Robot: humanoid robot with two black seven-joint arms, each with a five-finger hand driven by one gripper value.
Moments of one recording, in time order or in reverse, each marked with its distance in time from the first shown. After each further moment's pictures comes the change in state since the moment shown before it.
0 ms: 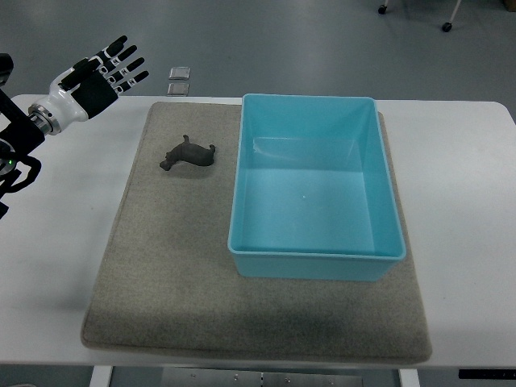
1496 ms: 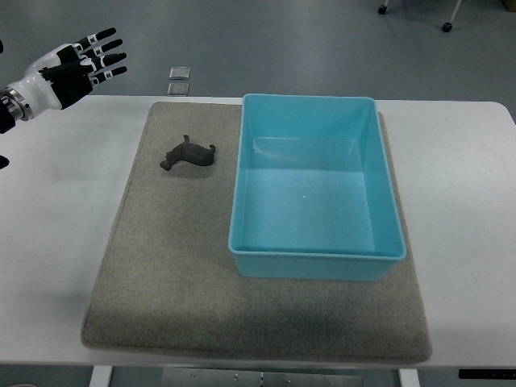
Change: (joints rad) left arm -0.060 0.094 0.024 0.016 0.574 -0.059 -0.257; right arm 0.000 0.000 0.000 0.000 0.000 0.000 0.000
